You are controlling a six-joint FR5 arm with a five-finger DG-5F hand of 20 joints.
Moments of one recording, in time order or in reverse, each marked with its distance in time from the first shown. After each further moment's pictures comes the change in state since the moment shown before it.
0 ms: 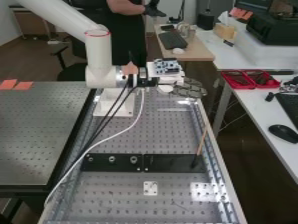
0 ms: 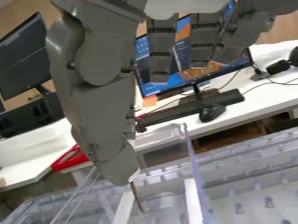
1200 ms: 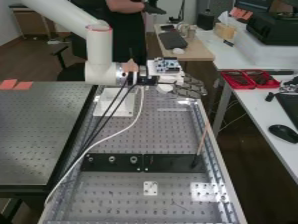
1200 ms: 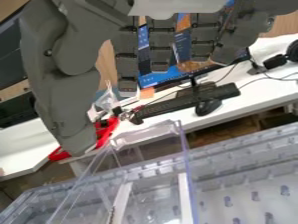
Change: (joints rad) arm -0.005 0.013 0.028 -0.094 -0.010 -0.013
